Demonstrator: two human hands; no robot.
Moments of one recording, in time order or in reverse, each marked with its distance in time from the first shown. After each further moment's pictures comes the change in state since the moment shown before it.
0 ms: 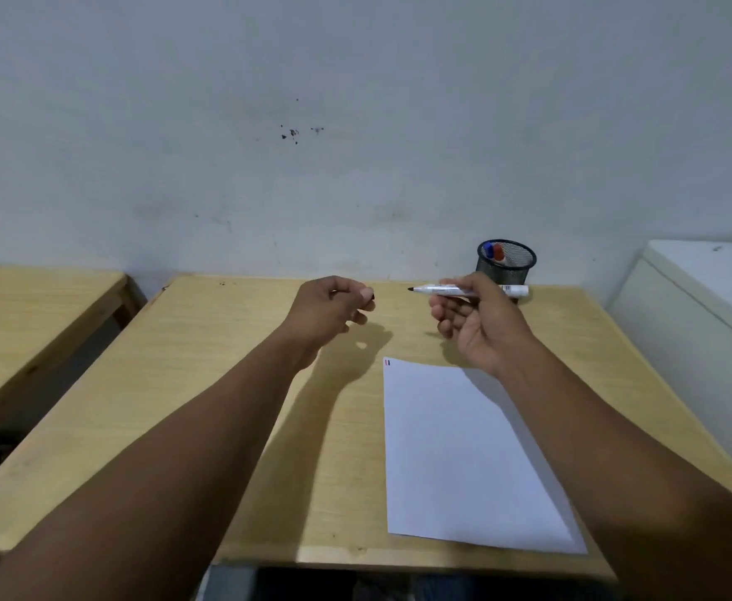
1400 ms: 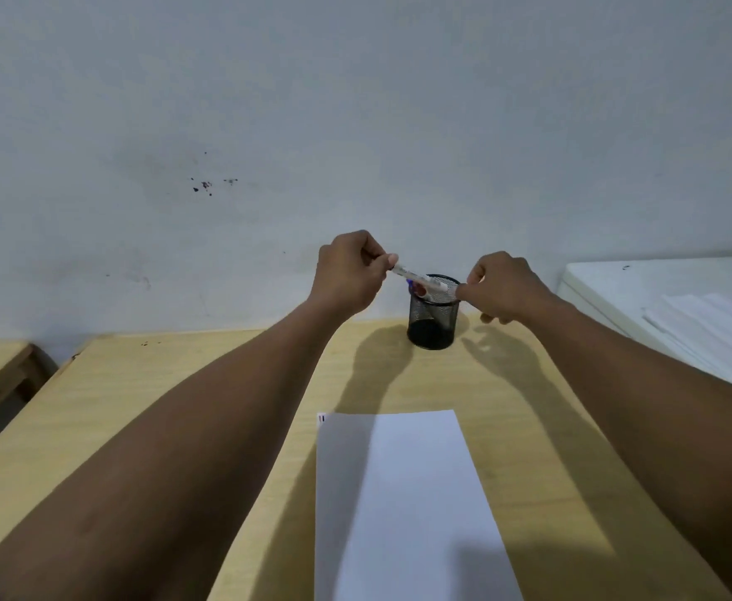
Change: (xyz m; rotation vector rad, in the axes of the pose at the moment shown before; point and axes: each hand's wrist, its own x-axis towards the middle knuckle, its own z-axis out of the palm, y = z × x) left_hand 0.081 0.089 0.108 0.367 0.105 0.430; right_hand 0.033 -0.127 -0.064 -1.450 0.320 -0.298
